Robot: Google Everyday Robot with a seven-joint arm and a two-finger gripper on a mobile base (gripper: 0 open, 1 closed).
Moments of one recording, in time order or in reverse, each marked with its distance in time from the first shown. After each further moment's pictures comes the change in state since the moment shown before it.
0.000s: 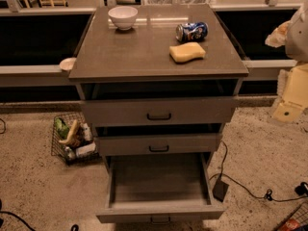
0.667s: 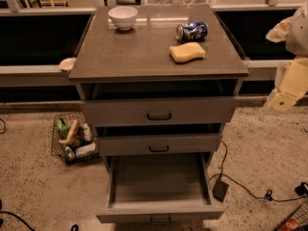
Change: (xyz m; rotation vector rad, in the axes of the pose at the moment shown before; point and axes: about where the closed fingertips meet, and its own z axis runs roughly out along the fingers) arm 0.003 -0.026 0.010 0.028 -0.069 0.030
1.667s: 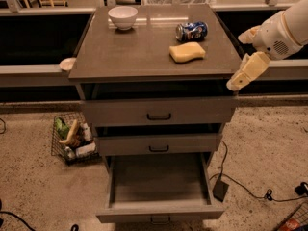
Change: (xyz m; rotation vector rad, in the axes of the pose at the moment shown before) arm -0.023 -0.097 0.099 -0.041 -0.346 0.113
